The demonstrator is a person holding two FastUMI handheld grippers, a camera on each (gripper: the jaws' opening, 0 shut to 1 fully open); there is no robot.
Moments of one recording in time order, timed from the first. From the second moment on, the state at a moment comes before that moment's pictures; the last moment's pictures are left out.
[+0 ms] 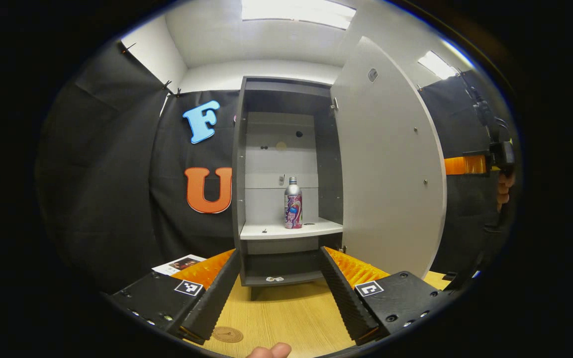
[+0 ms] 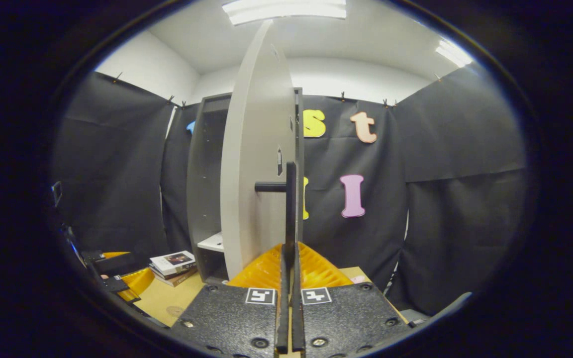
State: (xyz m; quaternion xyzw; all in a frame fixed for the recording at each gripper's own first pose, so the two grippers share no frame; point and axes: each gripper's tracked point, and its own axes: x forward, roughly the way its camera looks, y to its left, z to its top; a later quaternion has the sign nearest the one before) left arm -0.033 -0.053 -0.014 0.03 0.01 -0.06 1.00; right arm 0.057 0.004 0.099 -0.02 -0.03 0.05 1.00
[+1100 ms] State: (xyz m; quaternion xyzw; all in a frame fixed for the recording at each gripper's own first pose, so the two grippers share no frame) left arm -0.038 -0.053 -0.025 0.04 0.03 -0.03 1.00; right arm 0.048 -0.056 0.087 -0.01 -0.04 0.02 1.00
